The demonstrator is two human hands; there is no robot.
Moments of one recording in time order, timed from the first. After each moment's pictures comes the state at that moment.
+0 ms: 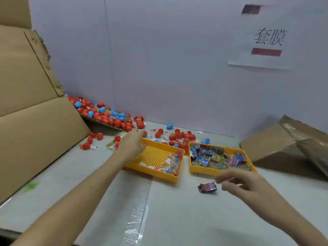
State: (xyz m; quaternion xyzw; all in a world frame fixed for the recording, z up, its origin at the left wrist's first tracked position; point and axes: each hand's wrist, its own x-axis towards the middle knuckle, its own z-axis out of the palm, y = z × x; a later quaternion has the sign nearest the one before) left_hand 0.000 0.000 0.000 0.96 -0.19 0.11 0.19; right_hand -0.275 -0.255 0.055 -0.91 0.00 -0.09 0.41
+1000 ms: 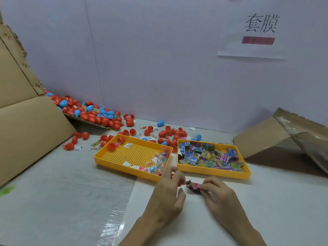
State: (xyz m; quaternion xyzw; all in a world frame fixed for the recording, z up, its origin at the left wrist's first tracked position) left_hand -0.164 -0.107 -0.077 0.81 -0.37 0.12 0.43; right_hand -0.229 -0.306 -0.084 -0.93 -0.07 -0.28 0.23
